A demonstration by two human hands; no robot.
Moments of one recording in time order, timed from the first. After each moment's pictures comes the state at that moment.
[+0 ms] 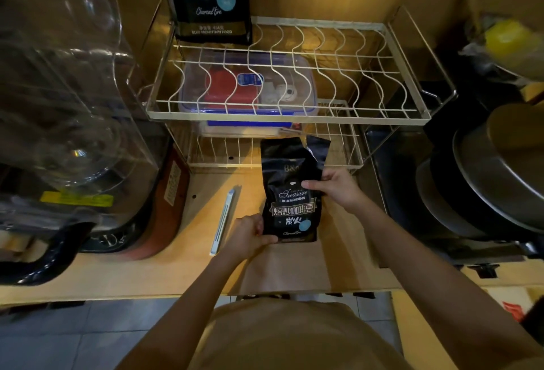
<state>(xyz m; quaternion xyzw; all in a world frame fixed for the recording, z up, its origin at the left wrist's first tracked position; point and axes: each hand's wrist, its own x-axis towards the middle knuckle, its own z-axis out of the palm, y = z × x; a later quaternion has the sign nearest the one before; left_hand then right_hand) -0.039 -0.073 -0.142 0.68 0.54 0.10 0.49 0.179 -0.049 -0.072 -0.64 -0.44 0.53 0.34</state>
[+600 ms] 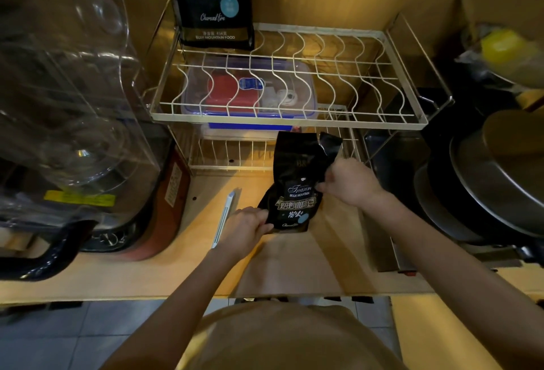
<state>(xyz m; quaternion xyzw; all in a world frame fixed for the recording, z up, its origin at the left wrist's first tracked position) -0.040 -0.067 -0.118 0.83 0.46 0.14 0.29 0.172 -0.053 -0.005 -0.72 -0.66 0.22 -0.01</state>
